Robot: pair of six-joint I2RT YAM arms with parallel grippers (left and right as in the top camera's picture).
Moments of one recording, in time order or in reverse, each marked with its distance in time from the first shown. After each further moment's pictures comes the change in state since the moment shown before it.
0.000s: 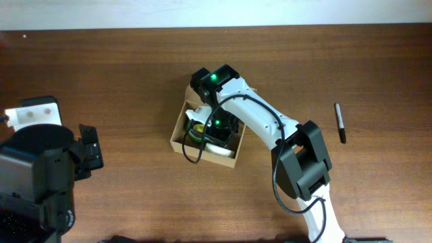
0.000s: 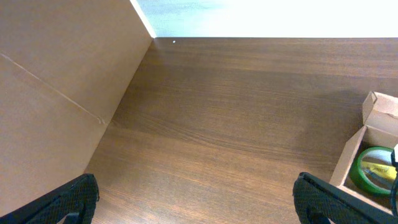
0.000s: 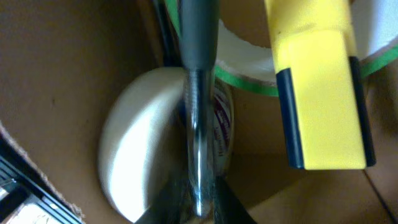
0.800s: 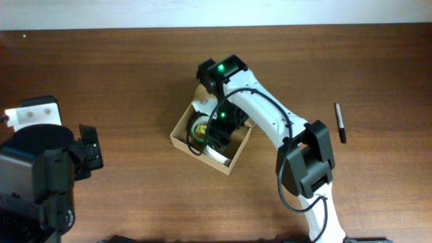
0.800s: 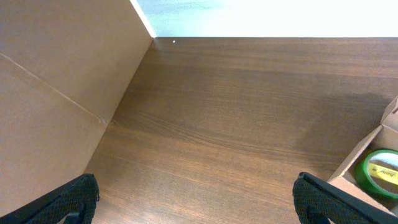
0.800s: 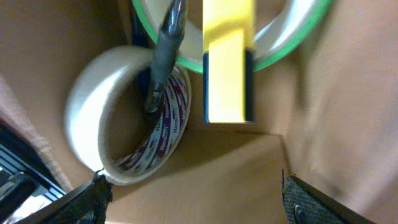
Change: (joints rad) left arm 0.000 0.000 0.000 -0.001 0.000 0.000; right arm -0.039 -0.003 0.111 -0.102 0.026 0.027
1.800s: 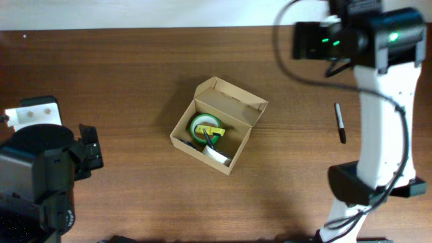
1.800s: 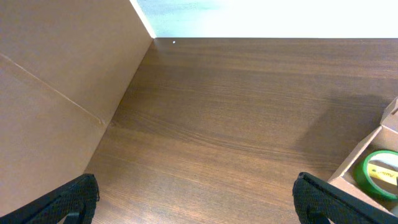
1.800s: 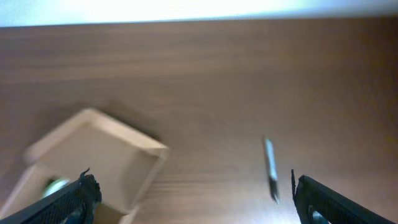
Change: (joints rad) left arm 0.000 0.000 0.000 0.003 0.000 0.000; right arm -0.421 -0.259 0.609 -0.100 0.329 0.629
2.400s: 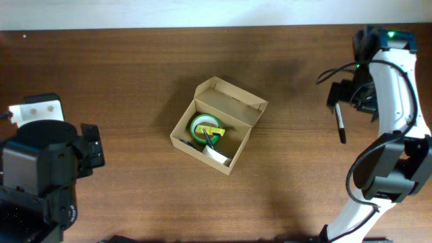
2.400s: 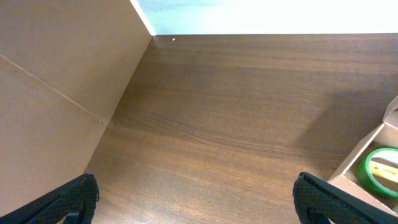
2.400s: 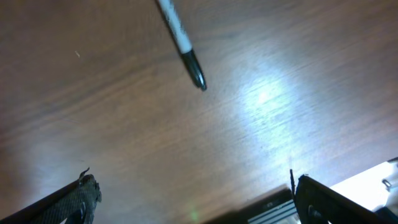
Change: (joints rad) left arm 0.000 0.013 -0.001 -0.005 0.000 0.000; right arm -0.340 0.021 -0.776 0.089 -0.007 0.013
